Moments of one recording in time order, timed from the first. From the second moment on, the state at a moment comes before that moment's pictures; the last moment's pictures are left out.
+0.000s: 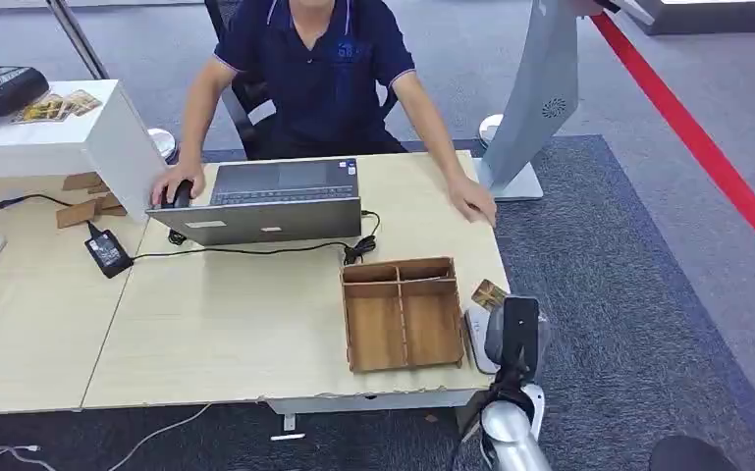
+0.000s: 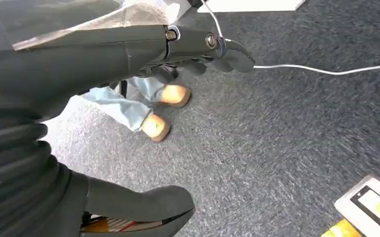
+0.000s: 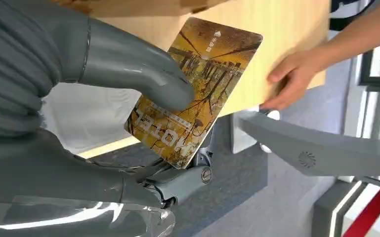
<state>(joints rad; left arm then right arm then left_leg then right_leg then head) -0.07 -0.13 -0.29 -0.22 -0.86 0.70 0.24 -0.14 0.15 0.11 -1.09 0.14 -0.70 -0.25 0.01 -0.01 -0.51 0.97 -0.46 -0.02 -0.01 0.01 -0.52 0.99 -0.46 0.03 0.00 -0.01</state>
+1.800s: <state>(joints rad) -0.07 -0.13 -0.32 -0.22 -0.82 0.70 0.25 -0.11 0.19 0.12 -1.12 0.37 -0.70 -0.27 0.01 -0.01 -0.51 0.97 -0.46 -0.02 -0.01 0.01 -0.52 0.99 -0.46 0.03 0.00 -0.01</state>
